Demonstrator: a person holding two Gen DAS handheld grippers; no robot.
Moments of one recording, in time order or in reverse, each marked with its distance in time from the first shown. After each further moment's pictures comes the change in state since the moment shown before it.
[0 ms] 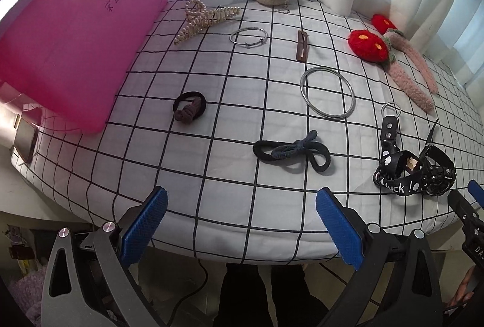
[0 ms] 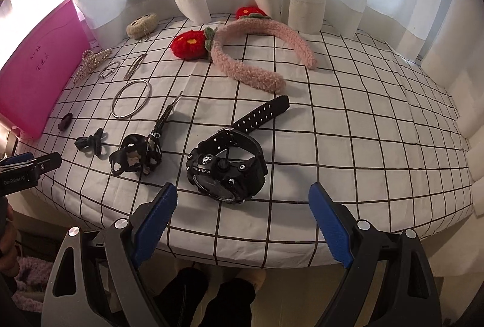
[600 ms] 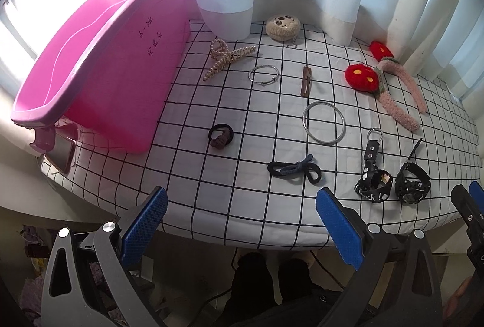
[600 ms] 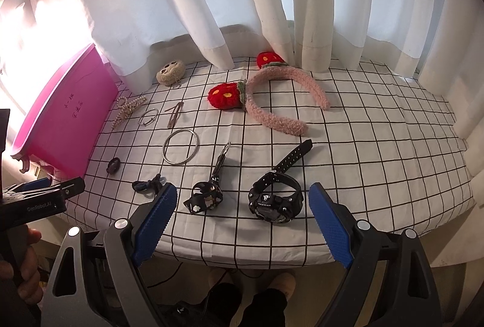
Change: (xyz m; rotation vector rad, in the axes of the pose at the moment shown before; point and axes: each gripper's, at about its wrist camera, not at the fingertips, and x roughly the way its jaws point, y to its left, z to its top) left arm -0.074 0.016 0.025 0.001 -0.010 0.058; right arm -0.075 0.031 0.030 0.100 -0.103 0.085
